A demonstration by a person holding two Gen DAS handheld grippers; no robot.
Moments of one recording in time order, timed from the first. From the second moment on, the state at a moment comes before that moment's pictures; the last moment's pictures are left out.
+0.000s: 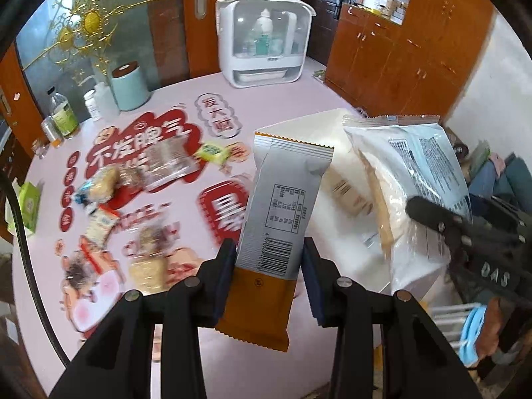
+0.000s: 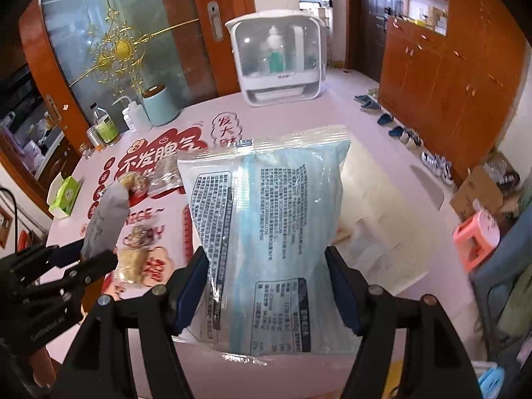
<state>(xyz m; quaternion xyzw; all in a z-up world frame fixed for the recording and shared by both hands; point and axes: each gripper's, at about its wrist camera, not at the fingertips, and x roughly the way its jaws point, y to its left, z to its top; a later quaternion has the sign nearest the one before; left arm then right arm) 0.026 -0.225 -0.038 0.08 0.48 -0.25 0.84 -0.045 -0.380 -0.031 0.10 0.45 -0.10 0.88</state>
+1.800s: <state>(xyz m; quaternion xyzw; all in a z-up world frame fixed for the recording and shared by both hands) 0.018 -0.324 -0.045 0.09 0.48 -0.15 0.86 0.022 -0.474 -0.042 0.02 0.45 -0.01 0.89</state>
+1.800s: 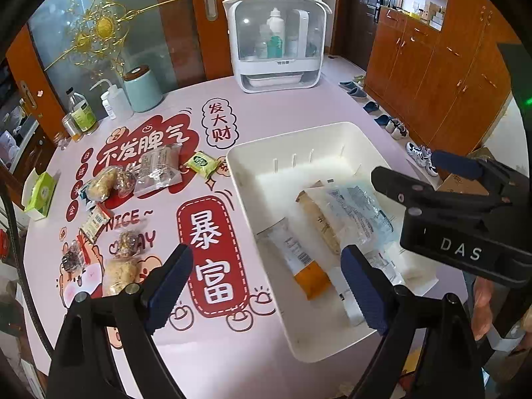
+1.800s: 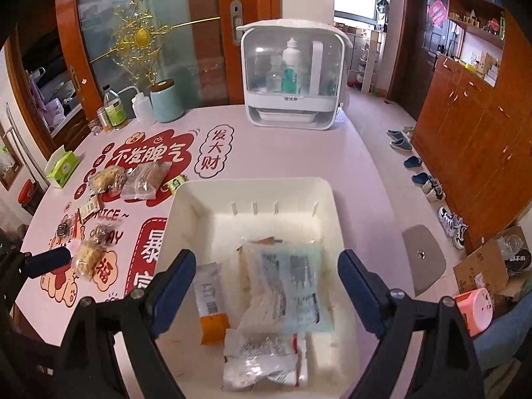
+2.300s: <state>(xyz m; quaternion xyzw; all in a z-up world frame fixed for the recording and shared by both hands) 0.006 -0.218 -0.035 0.11 0.46 -0.15 0.87 0.012 -0.391 -0.032 0.04 0.44 -0.03 0.90</state>
